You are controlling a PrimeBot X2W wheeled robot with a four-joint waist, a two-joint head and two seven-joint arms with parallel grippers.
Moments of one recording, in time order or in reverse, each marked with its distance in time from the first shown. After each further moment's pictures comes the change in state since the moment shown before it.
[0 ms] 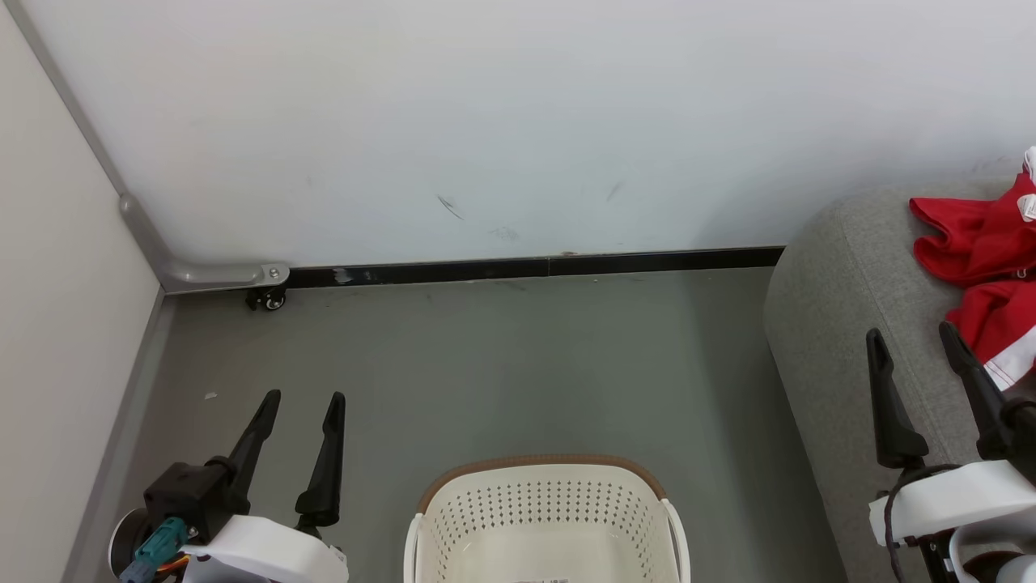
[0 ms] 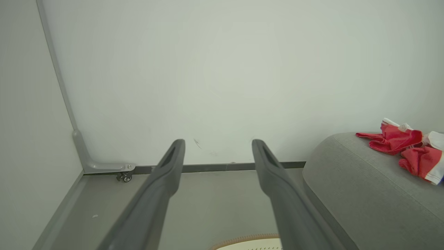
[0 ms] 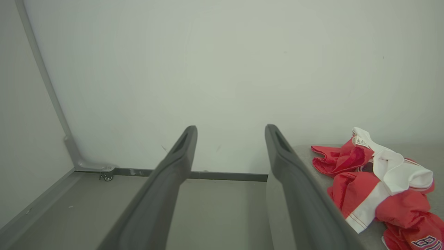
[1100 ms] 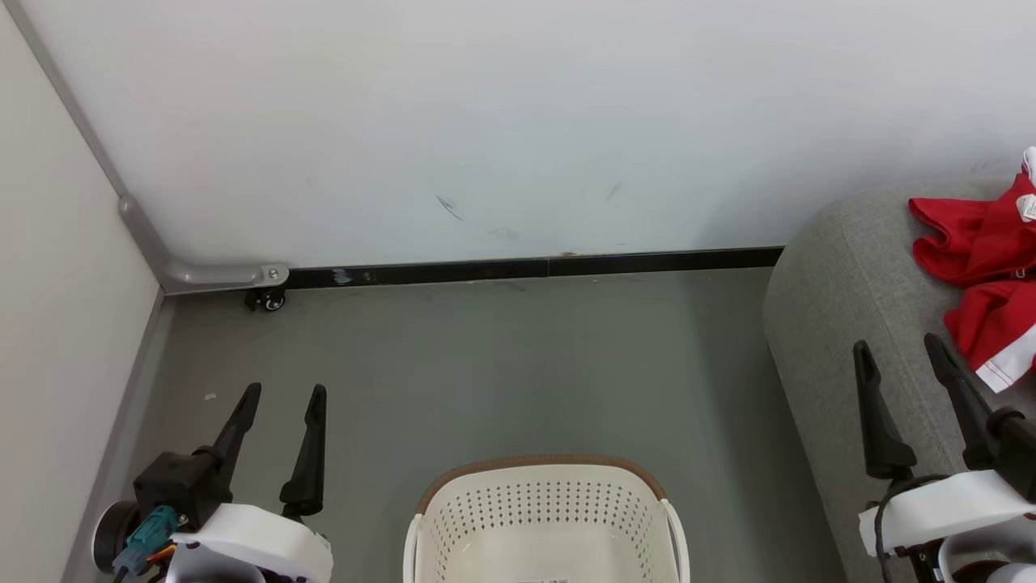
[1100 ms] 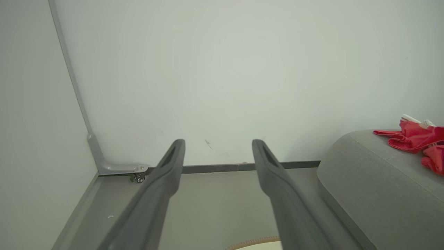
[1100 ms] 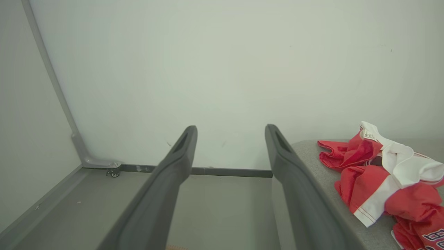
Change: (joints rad) left arm -0.025 -0.007 0.038 0.063 0.036 -0.013 0.000; right arm 0.014 0.000 0.022 0.018 0.013 0.000 -0.018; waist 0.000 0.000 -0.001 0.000
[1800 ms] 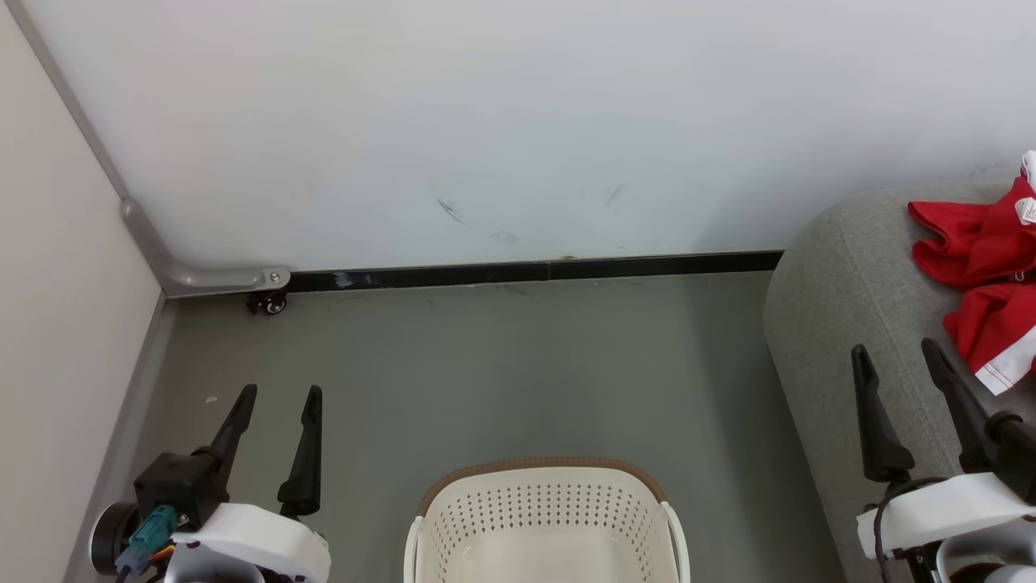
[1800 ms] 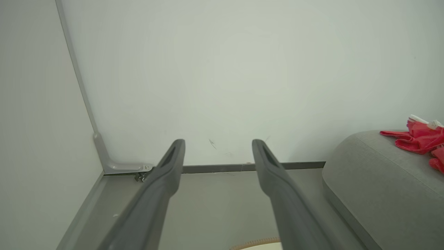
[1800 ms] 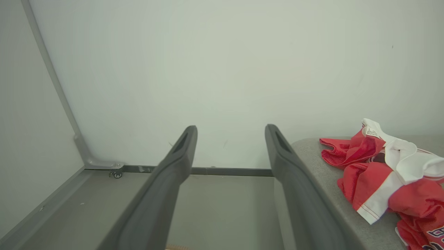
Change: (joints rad) left arm -0.001 -0.016 0.021 0.024 0.021 -0.006 0.000; right arm 0.000 0.000 0.001 0.020 0.015 0.000 -0.011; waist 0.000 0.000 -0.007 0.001
